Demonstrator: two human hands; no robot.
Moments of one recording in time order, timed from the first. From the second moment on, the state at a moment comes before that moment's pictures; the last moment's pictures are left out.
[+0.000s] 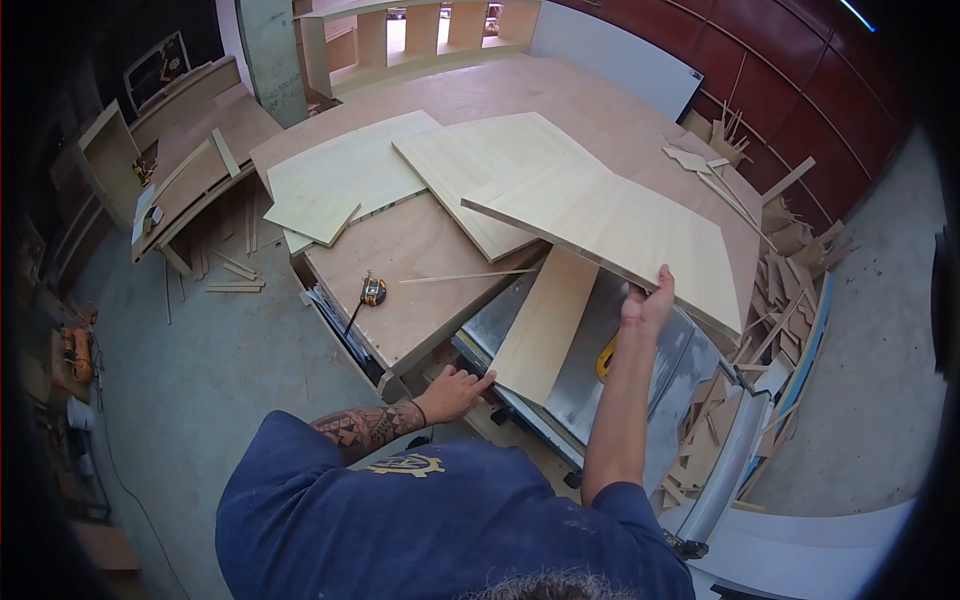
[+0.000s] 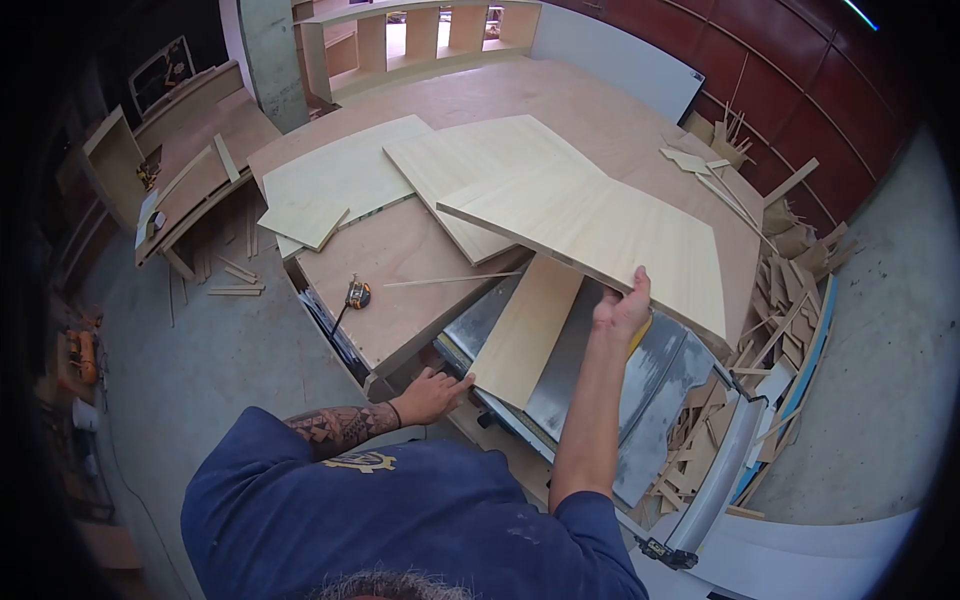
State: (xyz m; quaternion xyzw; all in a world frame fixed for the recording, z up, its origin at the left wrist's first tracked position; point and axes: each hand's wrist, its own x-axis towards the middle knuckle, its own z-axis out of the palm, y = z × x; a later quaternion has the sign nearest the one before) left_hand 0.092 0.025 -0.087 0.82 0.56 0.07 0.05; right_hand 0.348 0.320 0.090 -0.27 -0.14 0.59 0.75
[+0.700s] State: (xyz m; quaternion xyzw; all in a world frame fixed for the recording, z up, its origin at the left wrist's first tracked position) left_hand -0.061 -0.164 -0.152 0.40 0.73 0.19 0.52; right_hand -0.046 0.310 -0.026 -0.34 -0.36 0.84 0.23
